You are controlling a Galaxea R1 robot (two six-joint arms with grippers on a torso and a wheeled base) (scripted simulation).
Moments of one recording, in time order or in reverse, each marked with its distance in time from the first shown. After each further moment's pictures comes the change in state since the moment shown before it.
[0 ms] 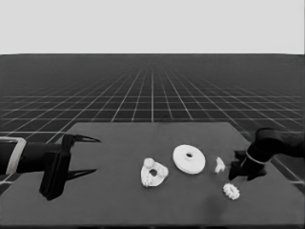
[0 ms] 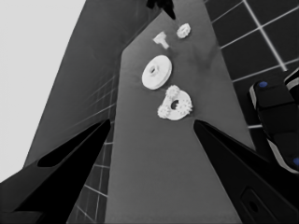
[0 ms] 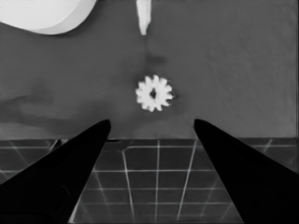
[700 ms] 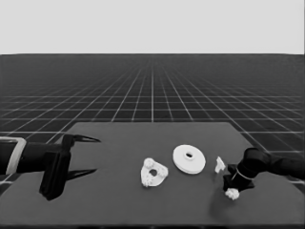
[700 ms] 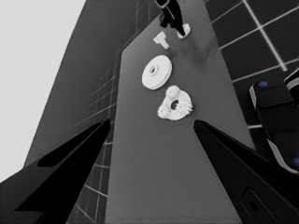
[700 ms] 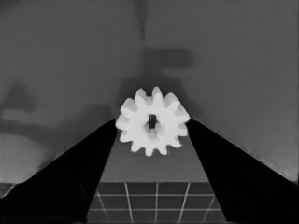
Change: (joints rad) left arm 0.000 0.000 0.000 0.000 0.000 0.000; right arm -0.246 0.069 -0.138 -0.186 0.166 -0.032
